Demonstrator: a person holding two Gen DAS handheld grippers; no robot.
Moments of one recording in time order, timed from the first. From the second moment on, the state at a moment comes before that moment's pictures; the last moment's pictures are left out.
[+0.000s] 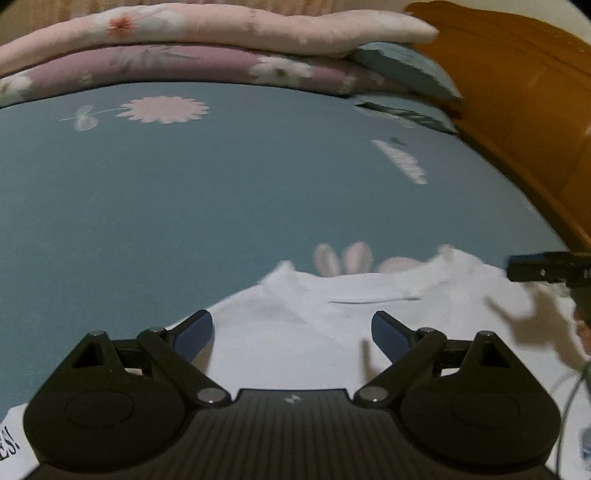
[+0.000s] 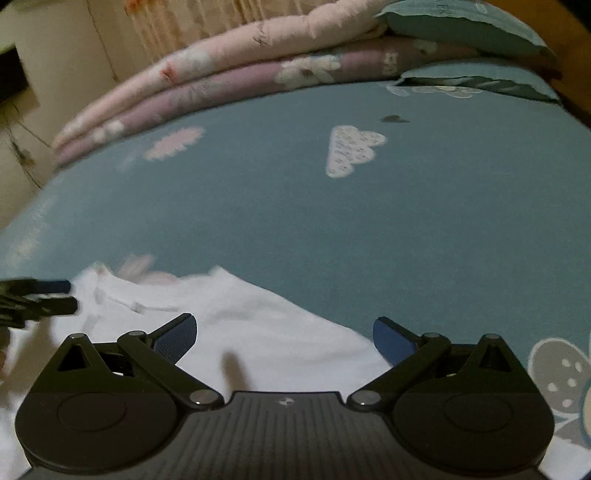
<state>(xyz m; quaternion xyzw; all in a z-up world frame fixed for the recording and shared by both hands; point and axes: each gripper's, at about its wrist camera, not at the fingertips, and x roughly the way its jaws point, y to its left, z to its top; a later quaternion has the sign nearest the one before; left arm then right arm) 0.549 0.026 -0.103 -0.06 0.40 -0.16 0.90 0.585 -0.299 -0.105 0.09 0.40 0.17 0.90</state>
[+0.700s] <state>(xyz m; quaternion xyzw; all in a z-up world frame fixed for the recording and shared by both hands) 0.568 0.000 -0.103 -0.02 0.41 -0.19 0.89 0.618 -0.250 -0.100 0.07 0.42 0.25 0.87</state>
